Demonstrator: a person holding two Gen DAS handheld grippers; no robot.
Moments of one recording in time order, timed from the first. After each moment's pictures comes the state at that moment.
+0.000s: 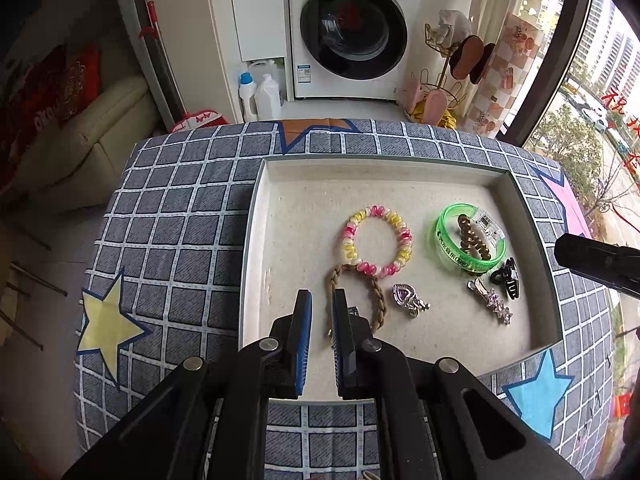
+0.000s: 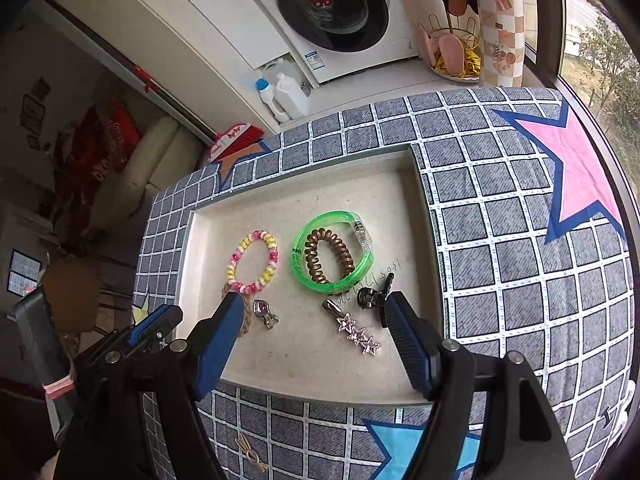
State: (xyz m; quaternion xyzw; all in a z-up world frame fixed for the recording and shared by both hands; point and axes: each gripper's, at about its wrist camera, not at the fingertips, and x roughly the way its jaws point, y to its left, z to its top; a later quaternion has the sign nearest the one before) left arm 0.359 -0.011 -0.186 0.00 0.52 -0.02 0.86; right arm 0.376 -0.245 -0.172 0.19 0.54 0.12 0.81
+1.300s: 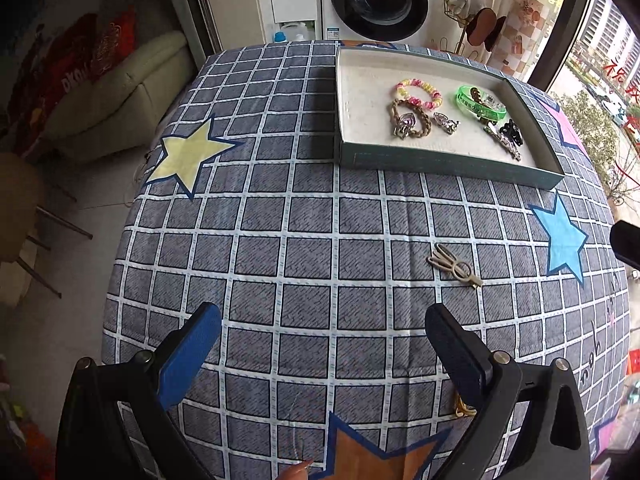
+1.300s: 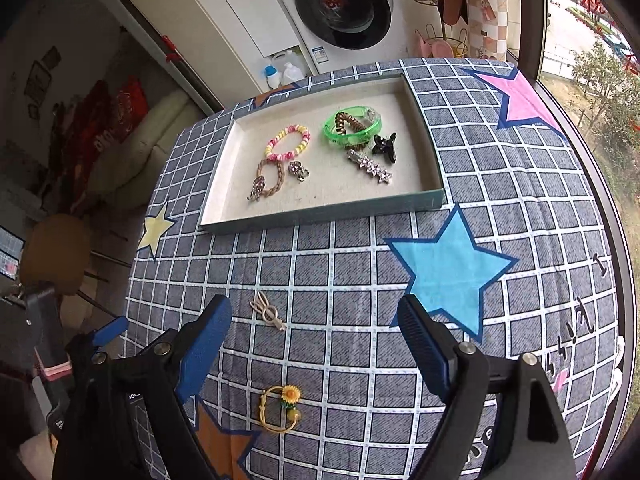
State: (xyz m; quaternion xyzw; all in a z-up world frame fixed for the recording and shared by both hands) left arm 0.185 0.050 -0.202 0.01 0.56 0.01 0.83; right arm 0.195 -0.203 -0.156 0.14 0.54 0.10 0.82
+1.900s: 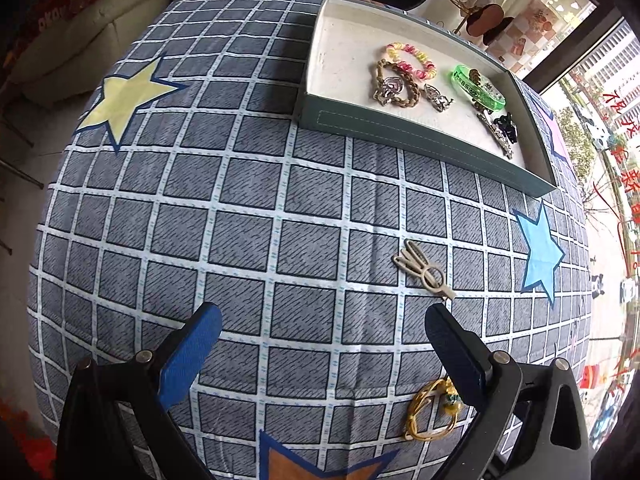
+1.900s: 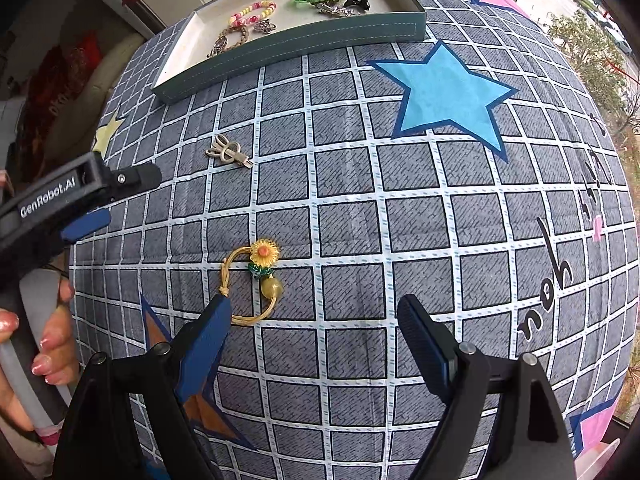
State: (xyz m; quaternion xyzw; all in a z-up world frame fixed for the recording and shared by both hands) left arm 0.219 0.037 -0.243 -0.09 0.62 -0.04 0.78; right arm 0.118 -0.167 -0.237 0.12 0.63 0.04 0.77
